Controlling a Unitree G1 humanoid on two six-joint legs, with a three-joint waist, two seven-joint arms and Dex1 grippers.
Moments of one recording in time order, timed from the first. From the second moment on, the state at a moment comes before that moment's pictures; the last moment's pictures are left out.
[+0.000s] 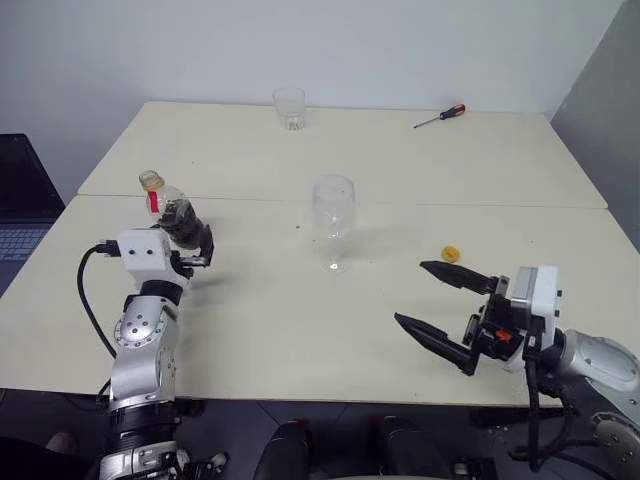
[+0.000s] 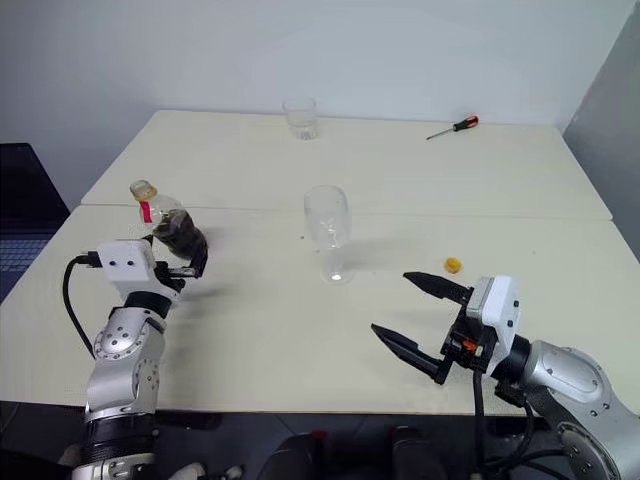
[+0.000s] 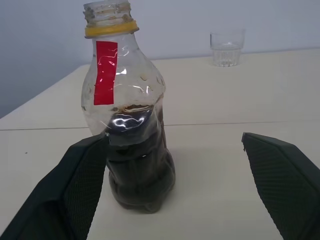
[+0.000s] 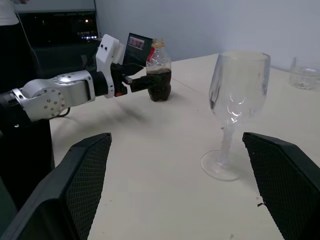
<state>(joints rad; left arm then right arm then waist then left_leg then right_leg) -0.21 0.37 0.32 0.09 -0.20 0.05 -0.19 0.14 -0.64 -0.14 -0.82 0.73 0.45 0.67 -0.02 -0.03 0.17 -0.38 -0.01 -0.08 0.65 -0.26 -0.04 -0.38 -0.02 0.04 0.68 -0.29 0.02</state>
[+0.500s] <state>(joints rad) -0.35 0.43 0.34 0.30 -0.18 -0.05 -0.16 0.13 -0.65 -0.14 -0.82 0.76 0.46 0.65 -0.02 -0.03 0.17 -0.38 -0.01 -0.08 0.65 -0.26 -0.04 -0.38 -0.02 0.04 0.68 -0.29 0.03</state>
